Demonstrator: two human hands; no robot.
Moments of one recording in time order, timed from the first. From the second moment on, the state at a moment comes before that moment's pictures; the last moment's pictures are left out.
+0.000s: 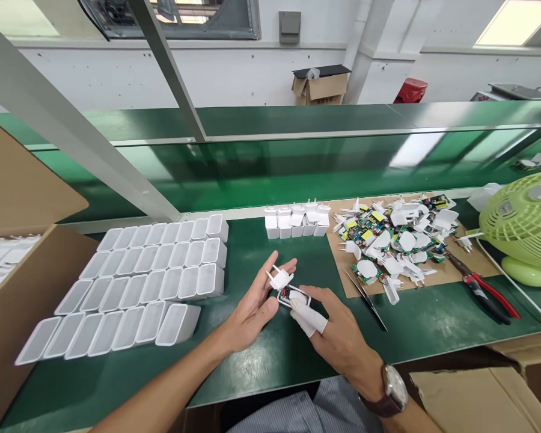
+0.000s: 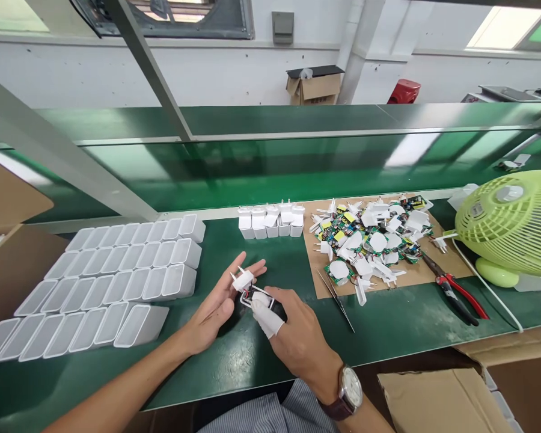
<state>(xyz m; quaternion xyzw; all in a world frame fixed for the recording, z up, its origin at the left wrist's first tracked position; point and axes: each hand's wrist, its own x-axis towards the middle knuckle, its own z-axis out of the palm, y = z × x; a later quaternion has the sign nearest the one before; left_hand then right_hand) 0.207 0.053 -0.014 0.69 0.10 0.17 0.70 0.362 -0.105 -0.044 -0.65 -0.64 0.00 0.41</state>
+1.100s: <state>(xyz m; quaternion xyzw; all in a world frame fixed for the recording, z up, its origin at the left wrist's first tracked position) 0.217 0.045 -0.024 0.70 0.30 0.28 0.58 0.354 -0.095 -0.031 -0.68 -0.64 -0.04 0.34</state>
